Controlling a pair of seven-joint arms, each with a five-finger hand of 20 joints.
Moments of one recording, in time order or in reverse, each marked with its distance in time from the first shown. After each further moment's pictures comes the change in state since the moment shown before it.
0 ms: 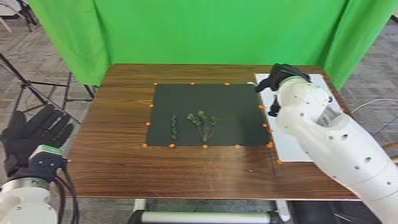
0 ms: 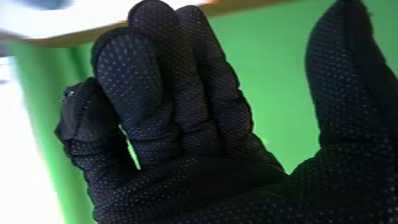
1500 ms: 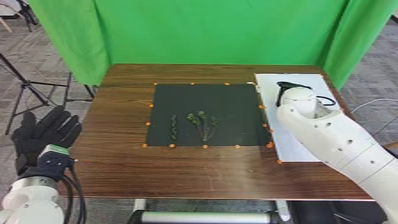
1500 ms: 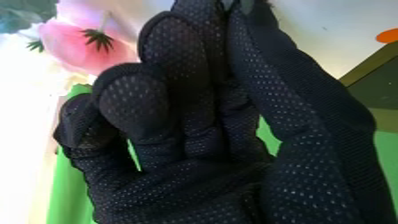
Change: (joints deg) left arm -2.5 -1.2 2.5 0.8 0.3 -0.6 -2.0; right arm 6.5 -0.4 -10.0 17.6 0.1 -7.1 -2.2
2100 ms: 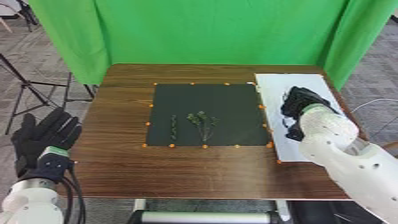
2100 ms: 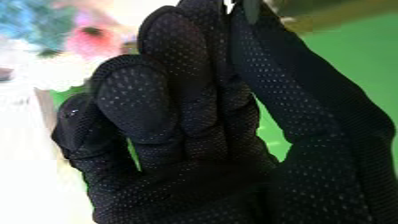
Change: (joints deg) left arm 1.0 -0.1 -0.3 0.0 0.0 -0.5 0.2; right arm -23.0 10.6 17.6 -26.0 4.9 17.3 -4.6
